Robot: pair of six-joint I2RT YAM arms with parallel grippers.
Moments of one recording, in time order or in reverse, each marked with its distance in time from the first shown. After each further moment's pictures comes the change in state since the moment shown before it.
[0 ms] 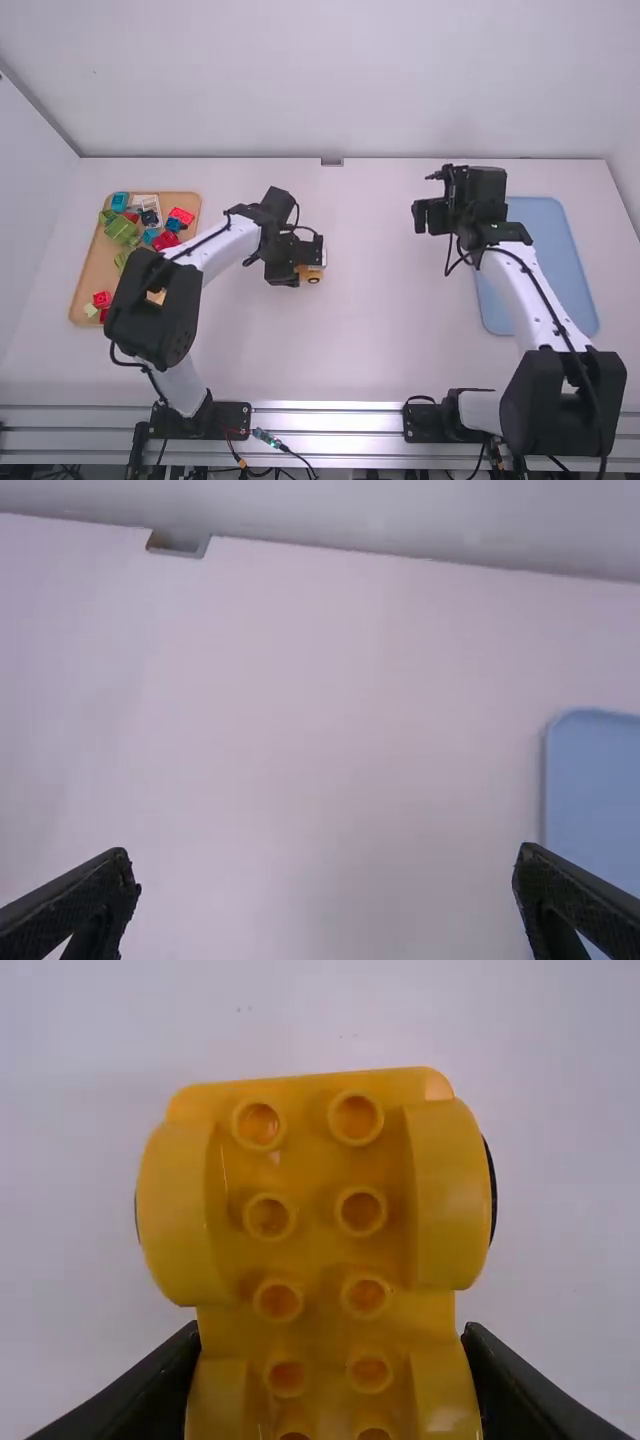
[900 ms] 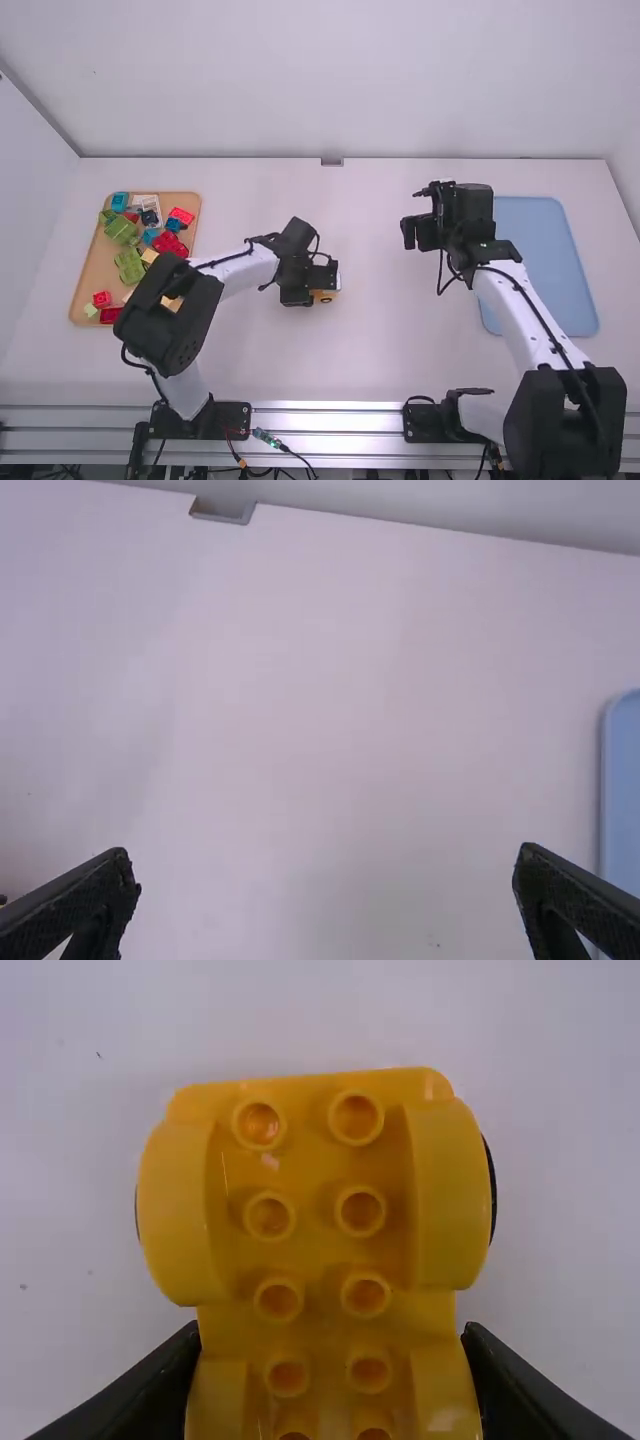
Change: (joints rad) left arm -0.135 0.000 -0.195 0.258 -0.074 -0.159; right arm 0.064 -0.074 -0.115 0.048 0.005 0.007
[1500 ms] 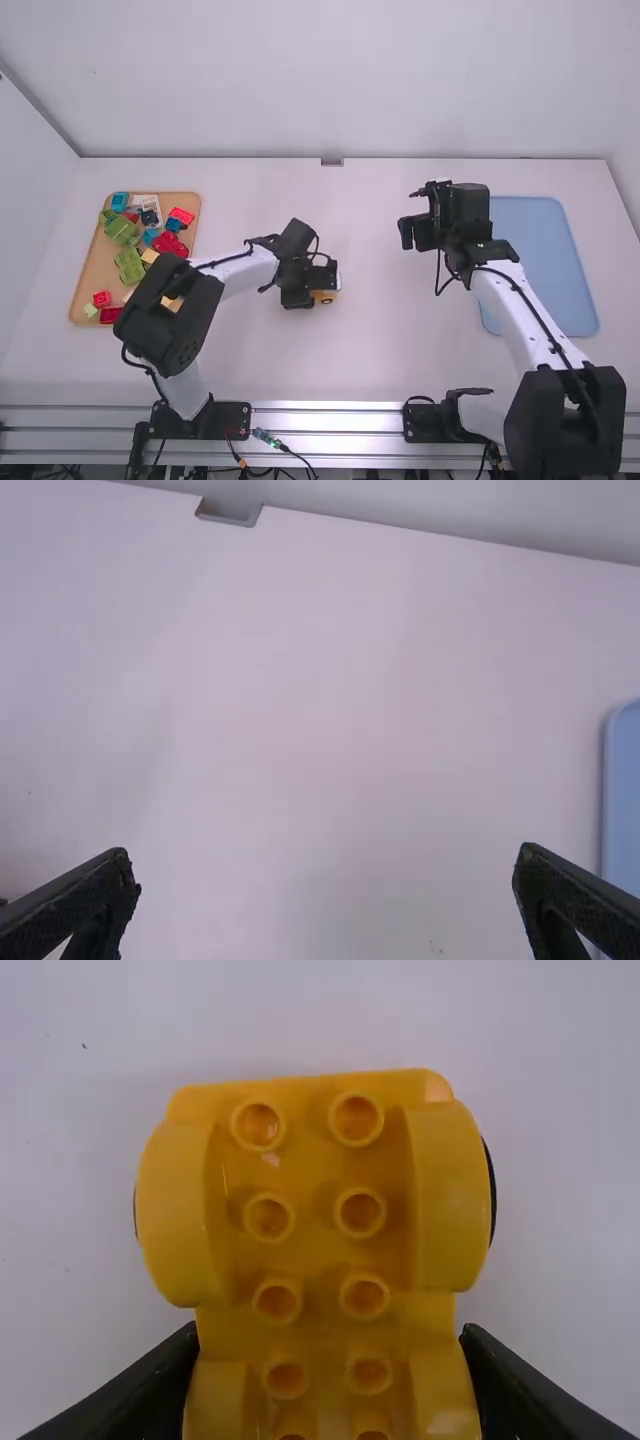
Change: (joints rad) left arm 0.000 0.000 -0.016 0.021 0.019 -0.034; right arm 0.015 0.000 0.000 0.007 0.011 -0.005
